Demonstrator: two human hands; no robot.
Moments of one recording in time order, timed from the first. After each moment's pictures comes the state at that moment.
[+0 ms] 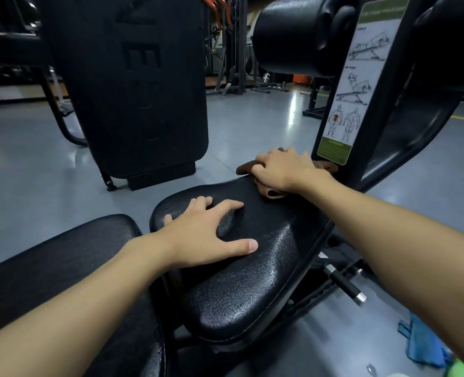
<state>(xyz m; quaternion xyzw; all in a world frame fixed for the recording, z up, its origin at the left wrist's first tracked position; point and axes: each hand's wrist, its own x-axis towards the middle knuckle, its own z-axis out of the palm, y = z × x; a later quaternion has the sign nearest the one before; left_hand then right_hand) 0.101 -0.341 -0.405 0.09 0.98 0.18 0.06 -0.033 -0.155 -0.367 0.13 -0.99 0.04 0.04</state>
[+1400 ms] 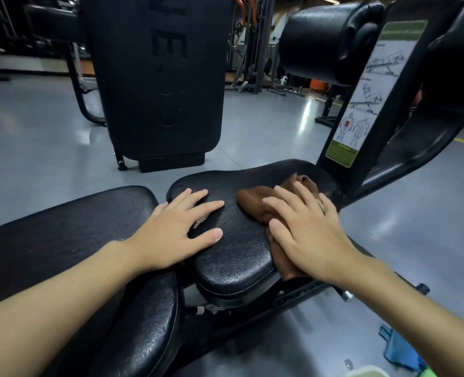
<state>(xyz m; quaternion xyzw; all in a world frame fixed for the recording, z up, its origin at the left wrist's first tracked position) 0.144 -0.393 -0.446 0.13 0.97 0.18 -0.06 0.122 -0.122 -0.416 0.23 -0.96 0.04 0.12</state>
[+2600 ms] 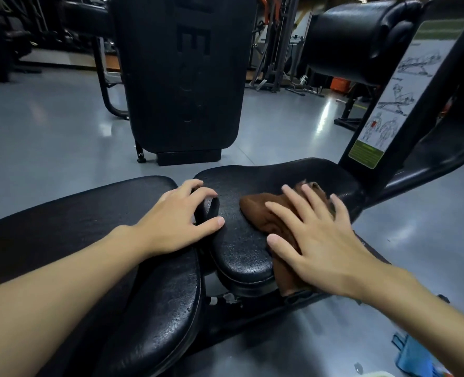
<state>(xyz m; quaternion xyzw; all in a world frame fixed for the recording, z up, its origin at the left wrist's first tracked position) 0.163 -0.414 -0.440 0.06 0.97 0.21 -0.10 0.152 -0.139 -0.409 0.29 -0.95 -0.02 0.09</state>
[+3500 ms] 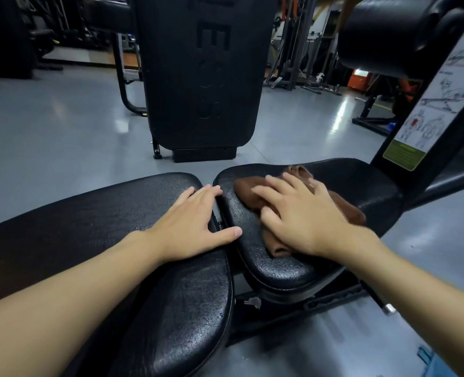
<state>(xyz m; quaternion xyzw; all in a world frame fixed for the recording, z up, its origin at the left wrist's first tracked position) 0.173 -0.425 -0.444 0.05 0.97 0.20 -0.08 0.108 -0.219 -0.411 0.30 -0.95 -0.02 0.08</state>
